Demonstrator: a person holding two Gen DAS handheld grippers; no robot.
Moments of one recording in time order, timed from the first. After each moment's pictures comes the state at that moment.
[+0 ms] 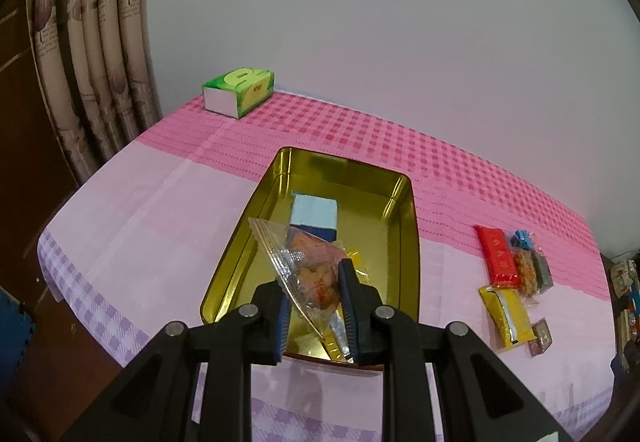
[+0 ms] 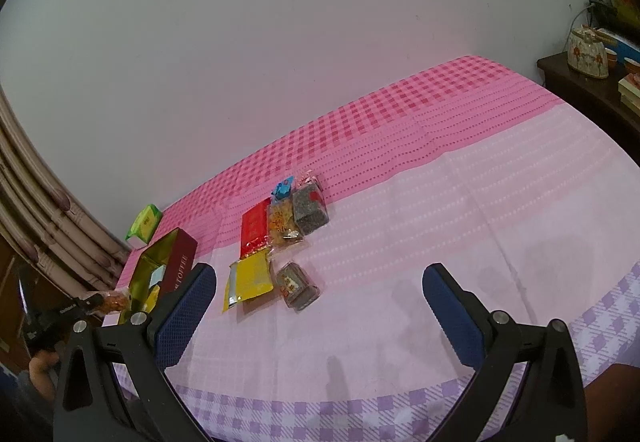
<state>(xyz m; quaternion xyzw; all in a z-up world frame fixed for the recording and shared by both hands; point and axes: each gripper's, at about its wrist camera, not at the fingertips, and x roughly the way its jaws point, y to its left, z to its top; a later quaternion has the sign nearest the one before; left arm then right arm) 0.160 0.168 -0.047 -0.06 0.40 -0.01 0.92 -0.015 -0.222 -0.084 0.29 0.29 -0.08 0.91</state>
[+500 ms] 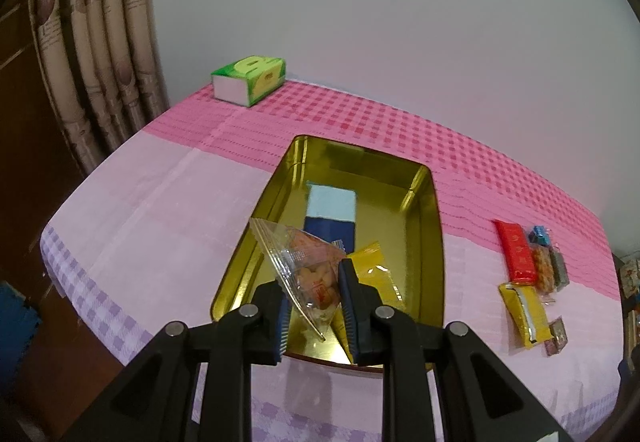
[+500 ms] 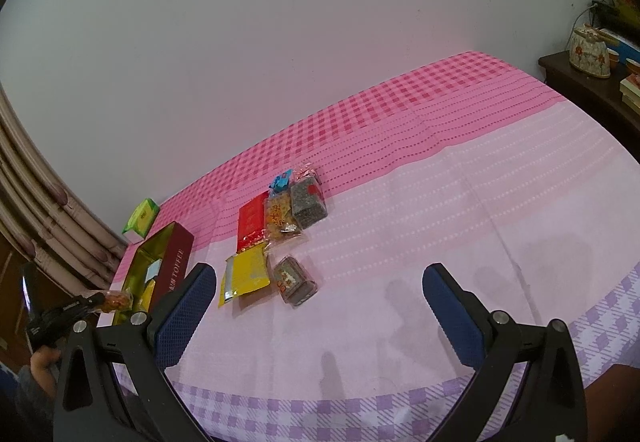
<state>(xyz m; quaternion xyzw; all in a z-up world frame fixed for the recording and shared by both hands) 0.170 0.176 -0.062 -0.06 0.41 0.01 0.91 -0.012 -0.221 -0.089 0.29 0.30 -0.08 0.91</state>
